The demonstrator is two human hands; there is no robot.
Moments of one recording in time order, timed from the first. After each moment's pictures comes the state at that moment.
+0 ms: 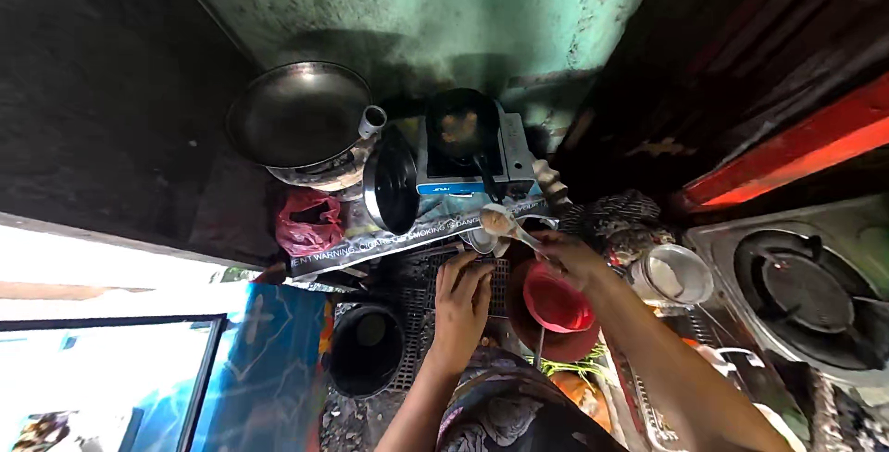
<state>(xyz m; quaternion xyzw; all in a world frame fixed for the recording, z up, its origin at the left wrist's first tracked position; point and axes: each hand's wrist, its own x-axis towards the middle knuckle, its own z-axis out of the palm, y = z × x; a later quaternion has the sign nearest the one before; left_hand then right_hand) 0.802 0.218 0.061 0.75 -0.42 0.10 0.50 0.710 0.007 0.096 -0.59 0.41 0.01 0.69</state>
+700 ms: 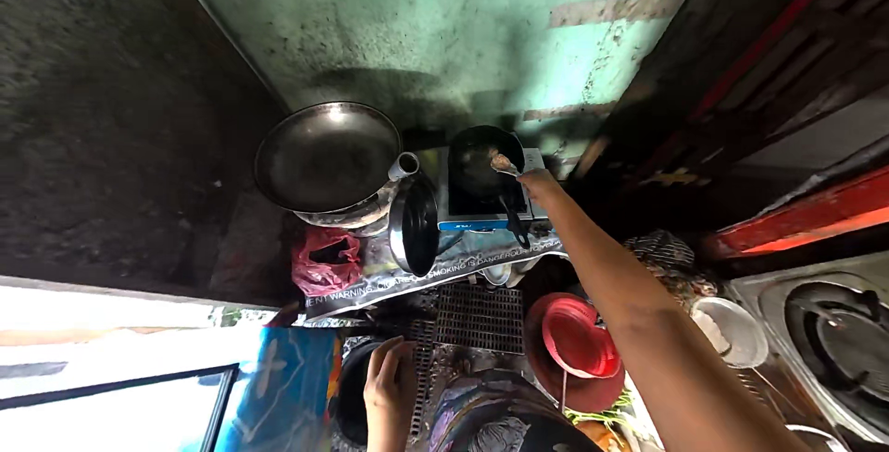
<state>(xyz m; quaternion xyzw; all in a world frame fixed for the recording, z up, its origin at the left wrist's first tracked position) 0.875 0.343 0.017 0.86 -0.27 0.07 0.42 0.939 -0.103 0.072 -0.67 0.50 -0.06 0.54</state>
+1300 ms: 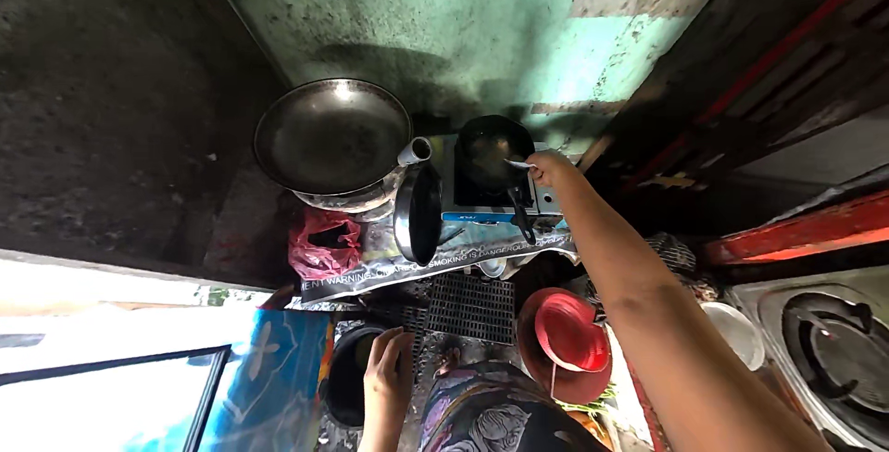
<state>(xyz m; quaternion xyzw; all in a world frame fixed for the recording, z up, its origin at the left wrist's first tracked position) 0.882 0.353 -0.008 0.86 -0.27 0.05 0.43 0.974 -0.122 0.094 -0.61 0.57 0.01 0.55</state>
